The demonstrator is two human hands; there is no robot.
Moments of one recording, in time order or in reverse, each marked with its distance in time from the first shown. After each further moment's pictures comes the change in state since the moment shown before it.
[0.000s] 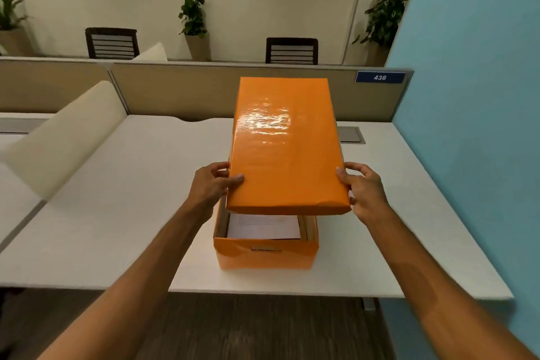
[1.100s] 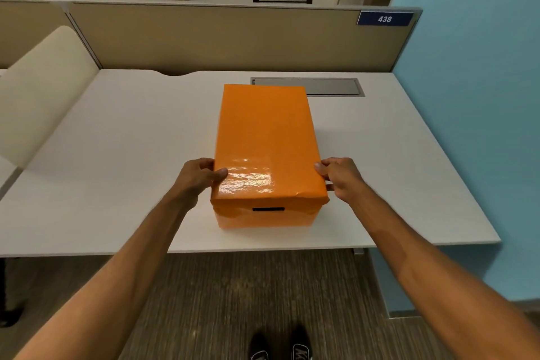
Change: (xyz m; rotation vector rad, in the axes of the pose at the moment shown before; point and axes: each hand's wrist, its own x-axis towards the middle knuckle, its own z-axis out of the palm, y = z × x) left_hand 0.016 -0.076 -0.023 0.137 -0.123 -0.254; right_hand 0.011 0.075 0.031 -0.221 -0.110 0.218
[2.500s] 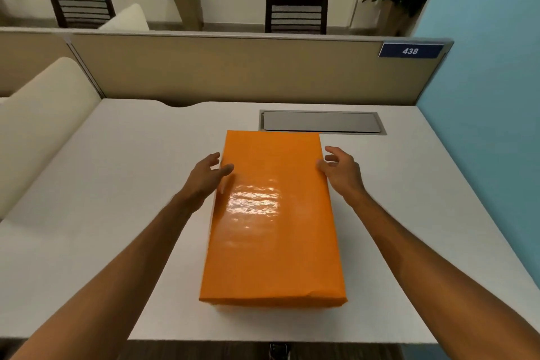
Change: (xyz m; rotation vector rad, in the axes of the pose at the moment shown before) left_hand 0.154 0.073 -0.005 0.074 0.070 0.158; right_hand 0.156 -0.087 0.029 -0.345 0.104 -0.418
